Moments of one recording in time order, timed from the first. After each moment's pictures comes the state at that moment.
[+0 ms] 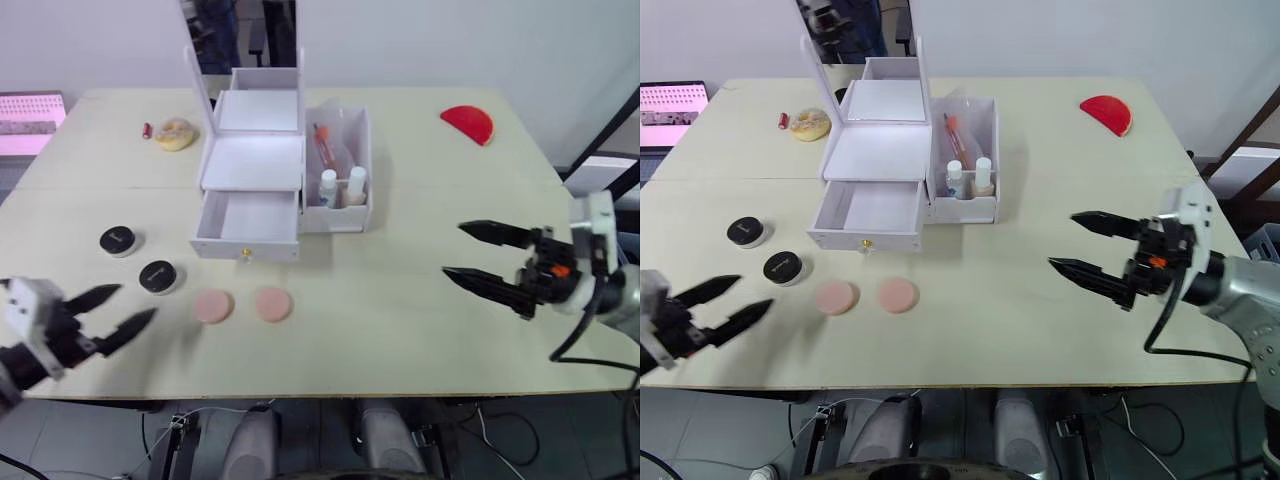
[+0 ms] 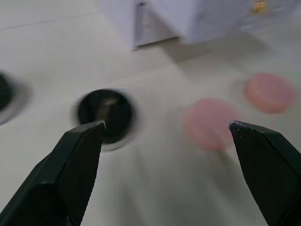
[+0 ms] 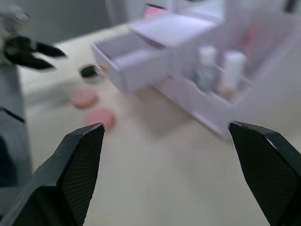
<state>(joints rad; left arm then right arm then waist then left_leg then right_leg) 0.41 0.67 0.62 -0.42 -0.64 0.46 -0.87 -0.11 -0.88 -0.40 -0.46 0.92 0.68 0.96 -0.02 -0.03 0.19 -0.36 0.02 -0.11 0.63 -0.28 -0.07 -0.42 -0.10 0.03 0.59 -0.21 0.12</state>
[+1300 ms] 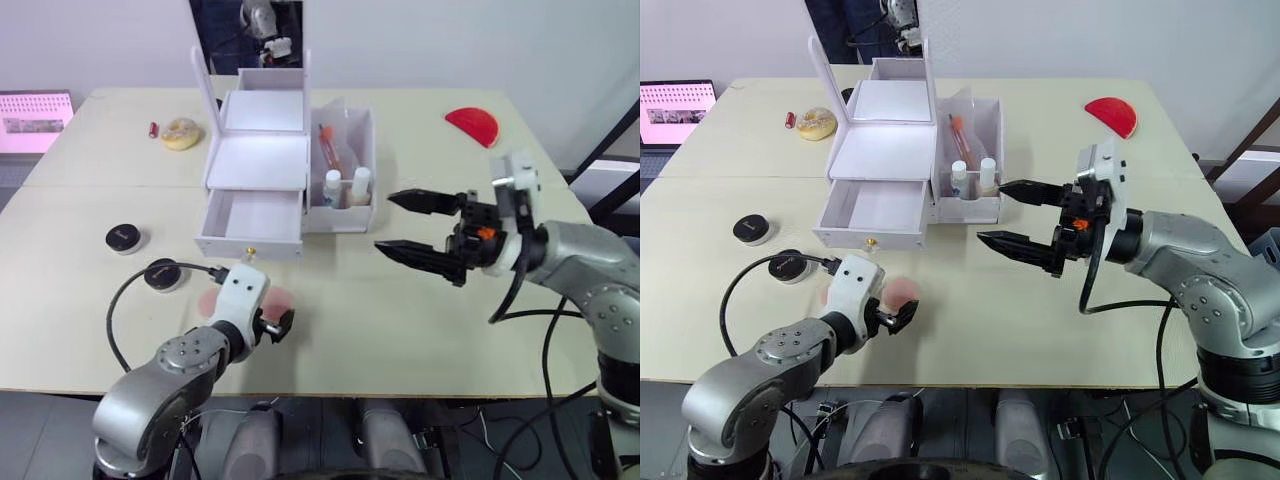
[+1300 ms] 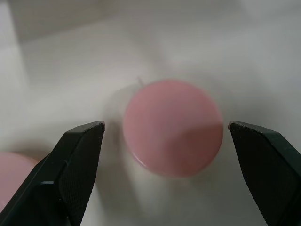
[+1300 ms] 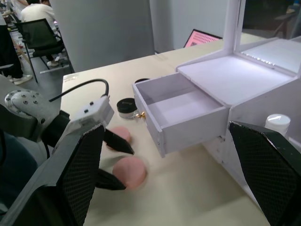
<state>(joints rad) -0.05 0.32 -0.08 -0.88 -0.39 1.41 -0.07 -0.41 -0.78 -0.18 -0.47 0.95 0.77 0.82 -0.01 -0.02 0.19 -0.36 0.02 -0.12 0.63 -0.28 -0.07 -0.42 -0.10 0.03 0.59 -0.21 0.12</state>
